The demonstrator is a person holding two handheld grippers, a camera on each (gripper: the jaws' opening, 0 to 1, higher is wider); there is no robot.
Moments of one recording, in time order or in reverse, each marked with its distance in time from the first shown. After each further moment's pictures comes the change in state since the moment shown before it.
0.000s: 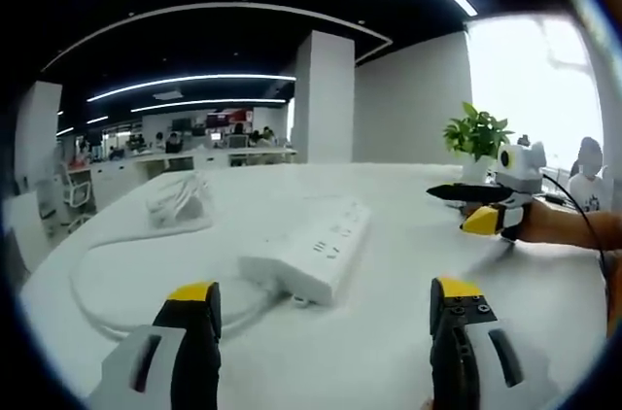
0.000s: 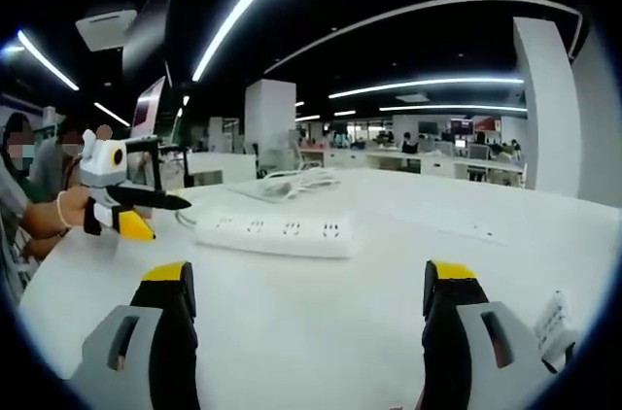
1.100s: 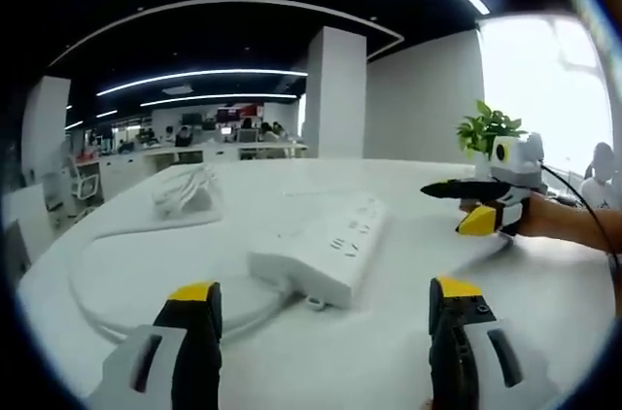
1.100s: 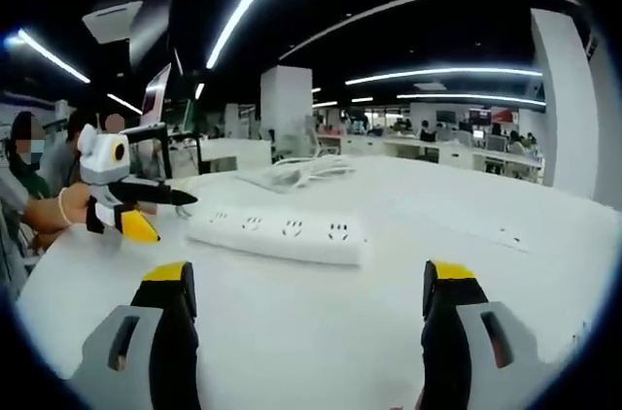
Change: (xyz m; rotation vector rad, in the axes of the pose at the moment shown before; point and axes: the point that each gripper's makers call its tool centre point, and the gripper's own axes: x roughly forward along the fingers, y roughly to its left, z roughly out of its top) left arm 0.015 0.015 -0.007 -0.025 0.019 0.049; right arm 0.042 0.001 -0.008 0.008 0.084 0.106
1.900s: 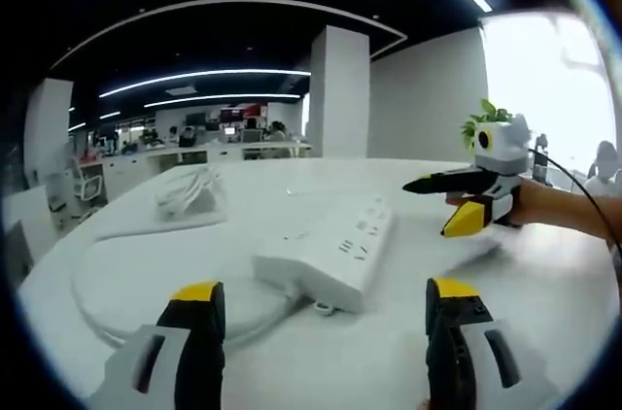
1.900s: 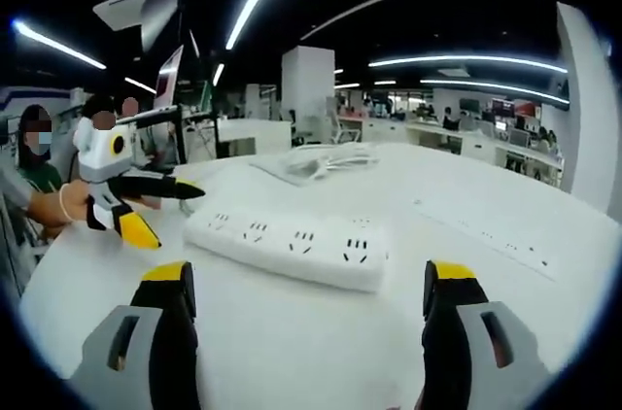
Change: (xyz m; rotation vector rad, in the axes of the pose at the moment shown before) left arm 0.005 0.005 0.003 0.002 -0.004 0.021; right arm 0.033 0.011 0.007 -0.050 0.077 0.079
